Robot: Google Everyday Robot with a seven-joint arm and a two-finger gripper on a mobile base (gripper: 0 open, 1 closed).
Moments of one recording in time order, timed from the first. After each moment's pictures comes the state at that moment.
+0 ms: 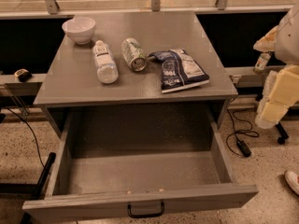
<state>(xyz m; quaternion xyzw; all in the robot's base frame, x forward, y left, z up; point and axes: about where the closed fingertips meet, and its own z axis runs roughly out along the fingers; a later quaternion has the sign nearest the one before) 0.438 -0.217 0.976 -0.60 0.78 -0.03 0.16</state>
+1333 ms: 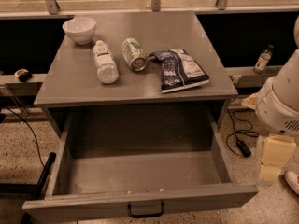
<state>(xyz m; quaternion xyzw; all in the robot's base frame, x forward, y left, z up) 0.388 -0.228 0.866 -0.65 0.76 -0.03 0.07</state>
